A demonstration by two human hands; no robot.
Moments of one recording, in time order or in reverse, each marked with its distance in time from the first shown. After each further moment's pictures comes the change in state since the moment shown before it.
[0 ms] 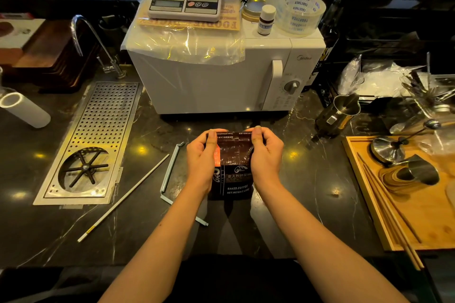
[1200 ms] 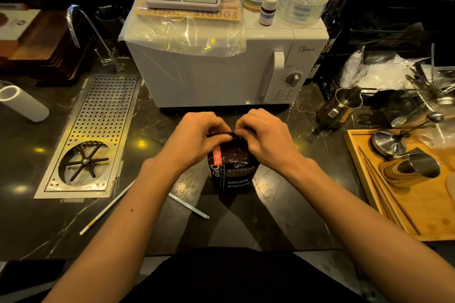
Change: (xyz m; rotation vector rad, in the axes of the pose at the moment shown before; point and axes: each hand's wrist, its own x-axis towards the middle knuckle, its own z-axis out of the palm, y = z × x) left_hand 0.024 0.056 -0.031 0.966 -0.434 0.524; right_hand 0.025 -0.034 -0.028 -0.771 -0.504 -0.698
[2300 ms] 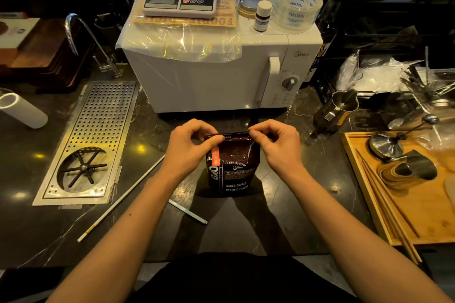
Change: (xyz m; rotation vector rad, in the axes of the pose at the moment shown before) left_hand -0.012 -0.016 0.022 -0.317 0.200 -0.208; right_hand -0.018 0.013 0.002 0.502 0.255 0.414
